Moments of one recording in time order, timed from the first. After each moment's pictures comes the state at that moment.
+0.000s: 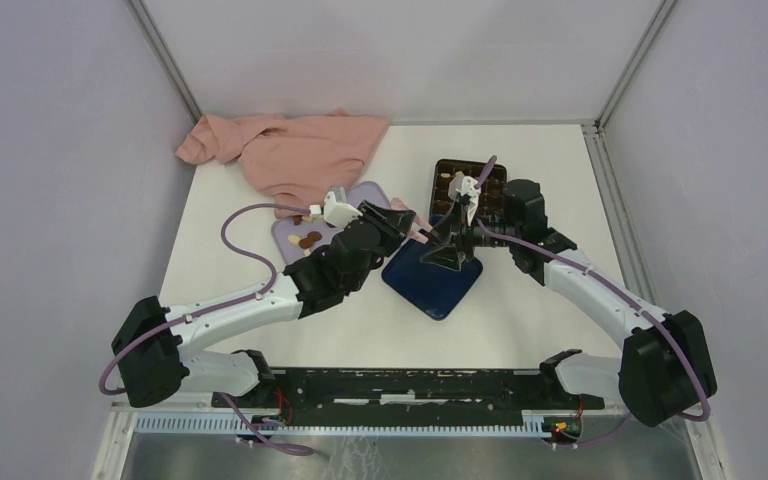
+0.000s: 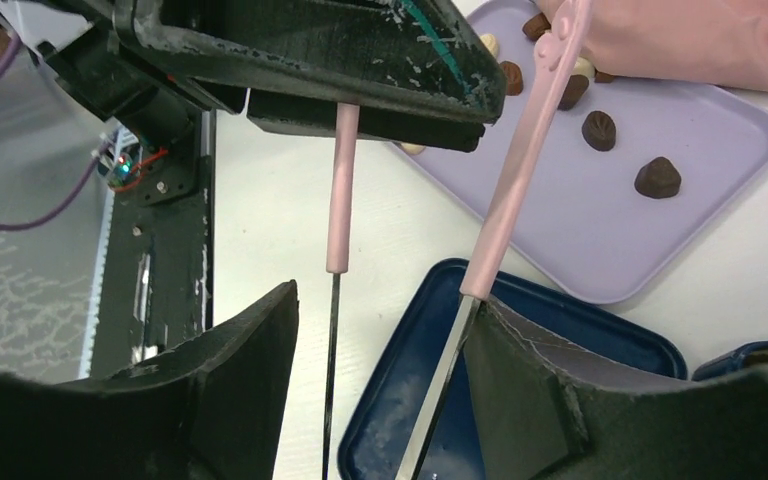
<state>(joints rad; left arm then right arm) -1.00 1.25 0.86 0.12 -0.61 -1.31 0.41 1.24 0.80 0.05 -0.99 -0.15</state>
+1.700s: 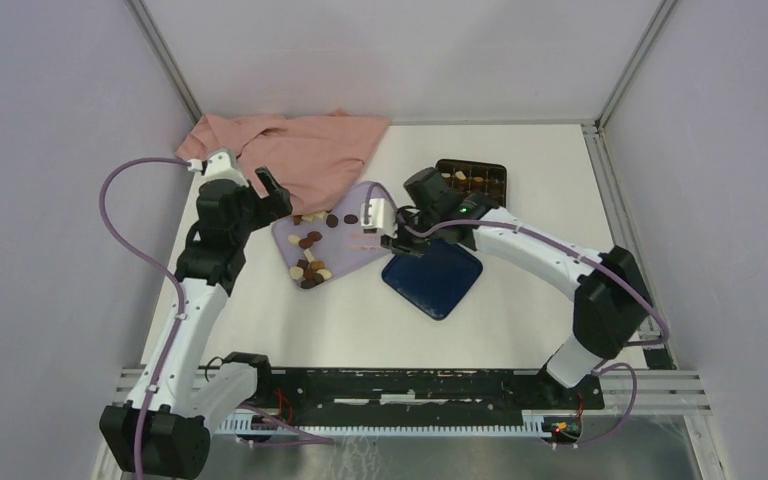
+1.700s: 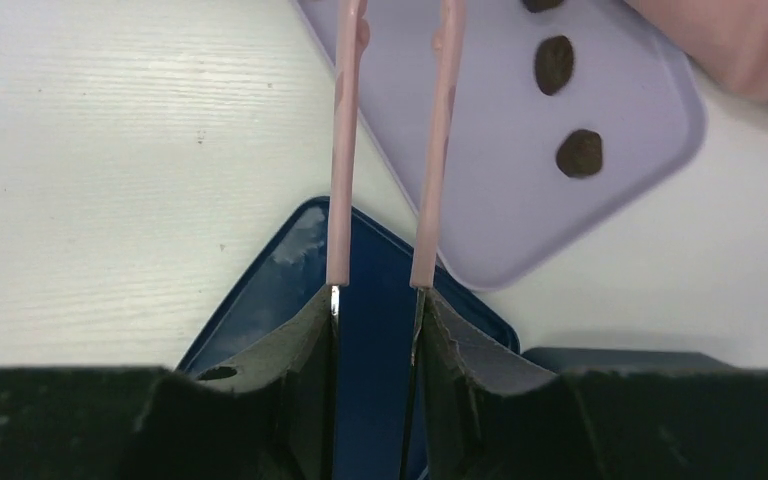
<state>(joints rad) -0.11 0.94 0.93 -0.34 -0.11 -0.42 0.72 1.58 1.25 -0.48 -0.41 -0.69</state>
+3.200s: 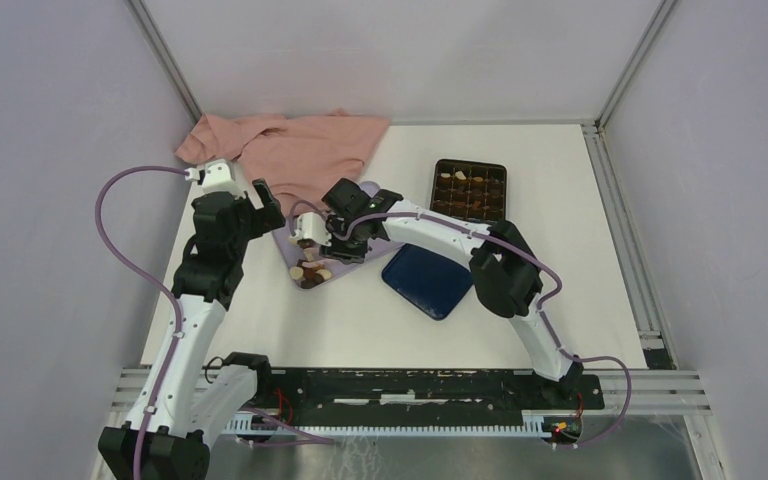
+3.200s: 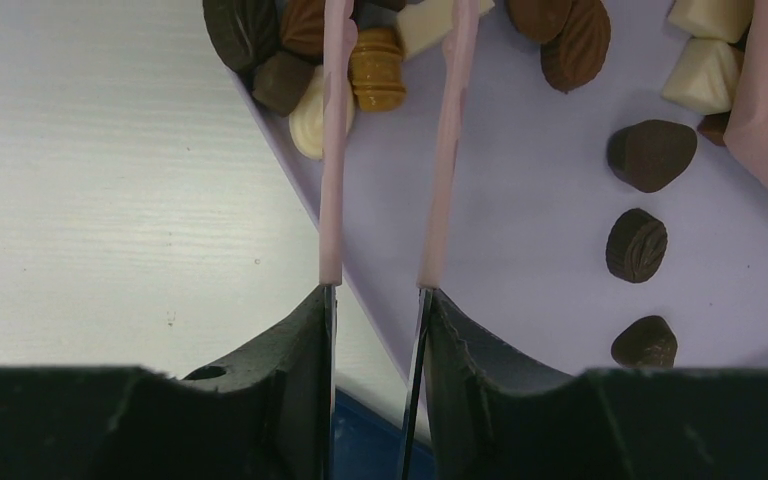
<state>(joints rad) -0.11 0.85 0.84 -0.36 -0.21 -0.28 0.93 2.20 1.89 -0.72 -0.25 -0.64</state>
